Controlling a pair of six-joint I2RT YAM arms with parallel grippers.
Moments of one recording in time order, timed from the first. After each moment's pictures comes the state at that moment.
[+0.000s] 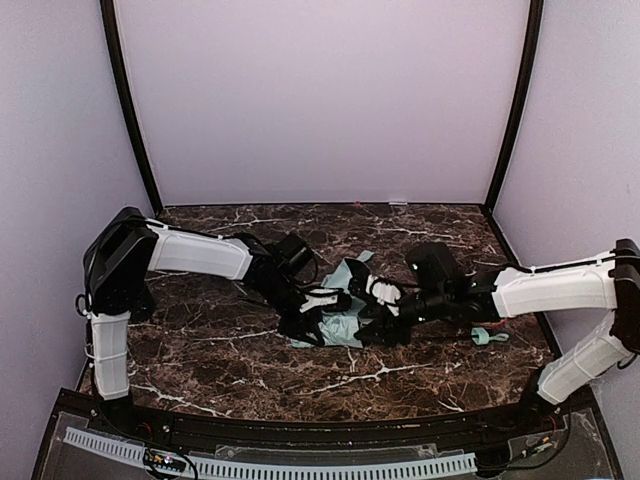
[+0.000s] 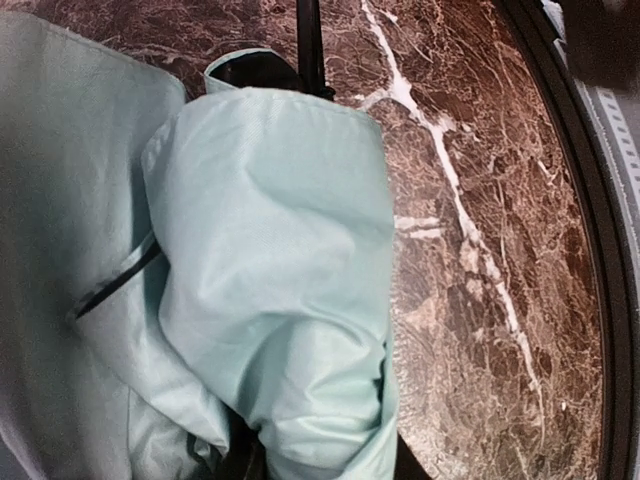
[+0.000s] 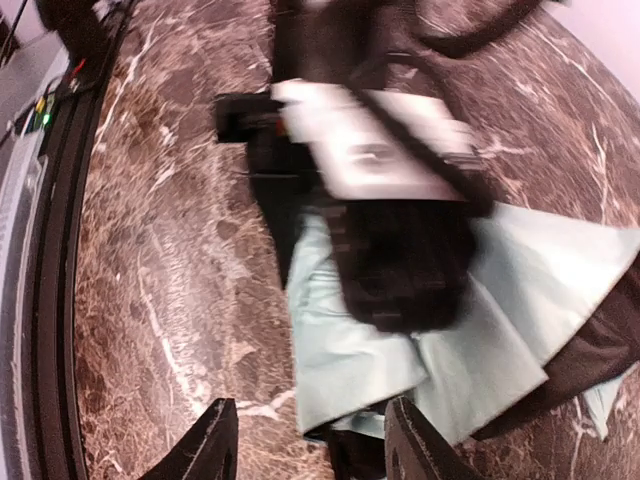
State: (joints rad) left arm -0.83 2.04 1.36 -0.57 0.57 0.68; right arm 0.82 1.43 0.77 -0.08 -0.43 -0.30
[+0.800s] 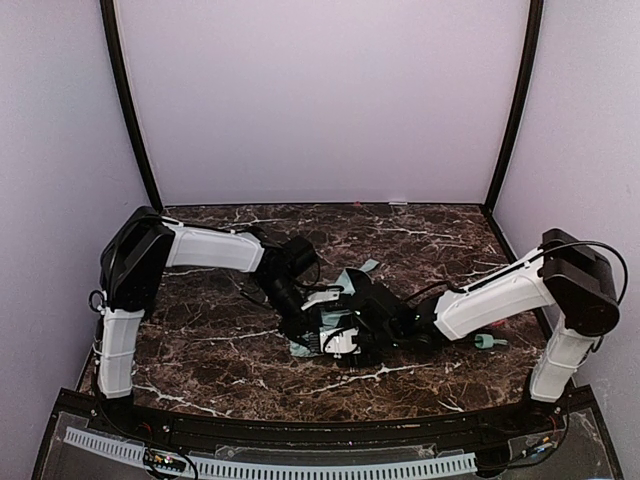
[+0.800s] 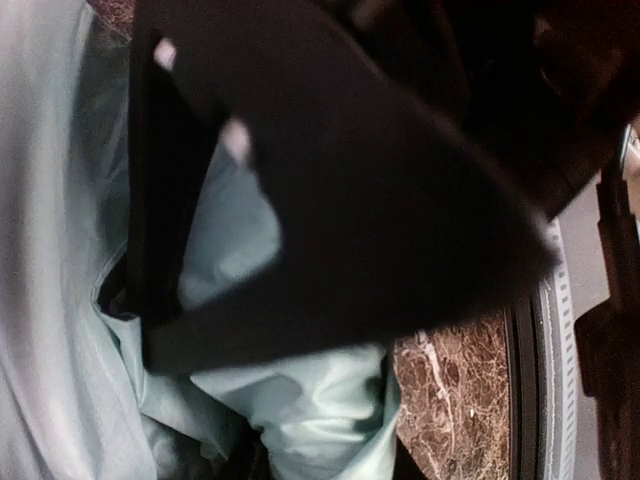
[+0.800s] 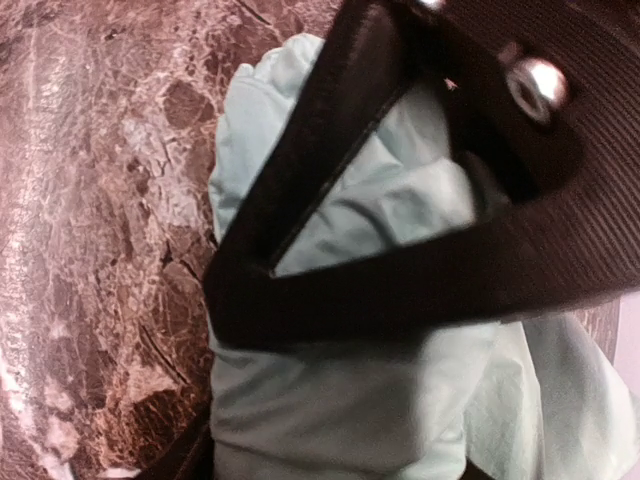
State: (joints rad) left arm -0.81 2.16 1.52 -0.83 0.77 0.67; right arm 1.10 1.74 0.84 0.04 0.09 -0.76
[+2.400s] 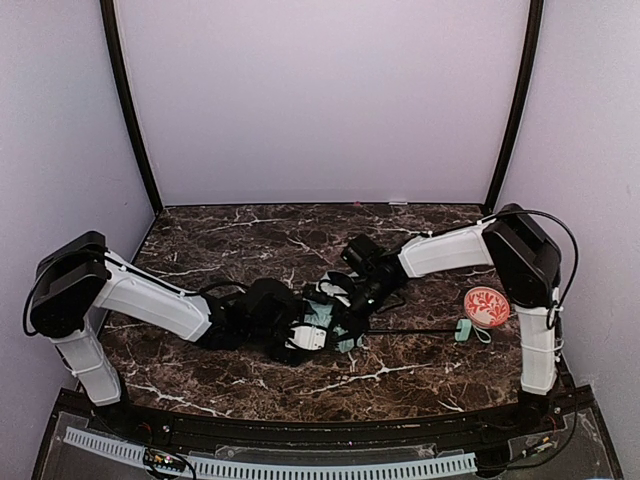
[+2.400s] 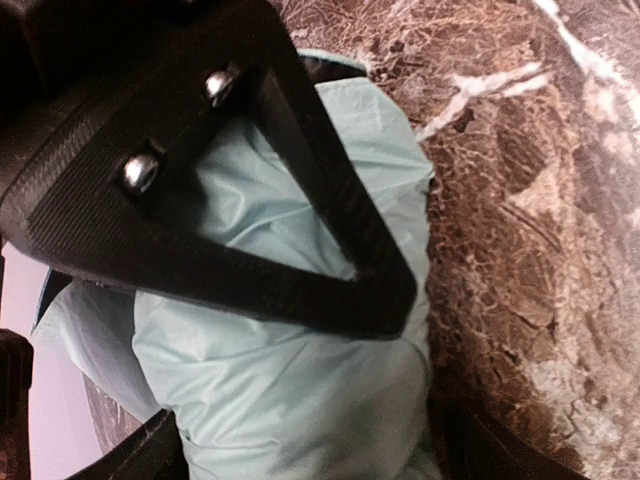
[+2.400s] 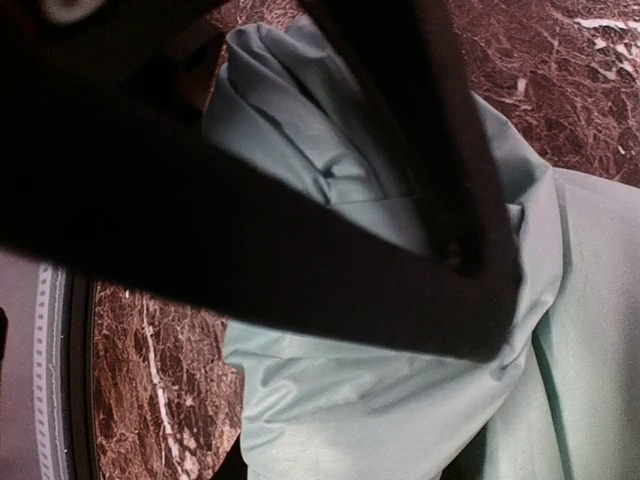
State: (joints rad) left arm -1.02 1.72 0.79 0.17 -0.12 0.94; right arm 0.81 2.08 1.35 -0.51 -0.77 -0.45
